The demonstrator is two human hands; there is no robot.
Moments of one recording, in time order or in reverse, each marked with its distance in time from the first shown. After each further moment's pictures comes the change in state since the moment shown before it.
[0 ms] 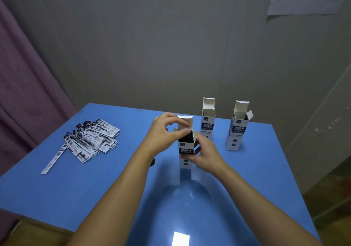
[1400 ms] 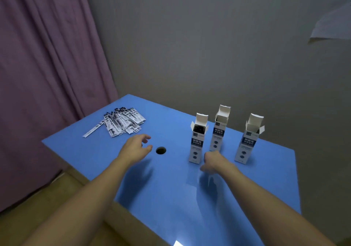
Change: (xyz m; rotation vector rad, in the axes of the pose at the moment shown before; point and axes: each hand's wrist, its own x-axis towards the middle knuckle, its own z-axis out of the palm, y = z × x) left_hand -0.106 -0.074 -0.026 0.435 0.218 -0.467; right_hand -0.002 0.006 -0.030 -0.732 -0.593 0.228
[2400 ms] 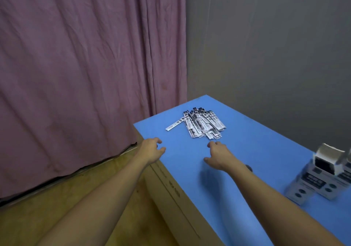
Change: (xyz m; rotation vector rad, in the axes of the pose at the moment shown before) left_hand -0.049 -0.208 -0.138 0.071 0.101 -0.383; right_hand 0.056 -0.296 0.023 -0.062 0.093 -0.444
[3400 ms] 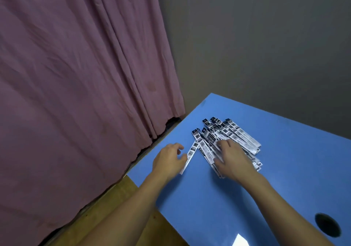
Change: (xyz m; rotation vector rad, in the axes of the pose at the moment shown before) left_hand 0.257 0.003 0.006 0.058 -0.141 0.161; right_hand 0.220 -0.030 0.005 0.149 0.208 0.101
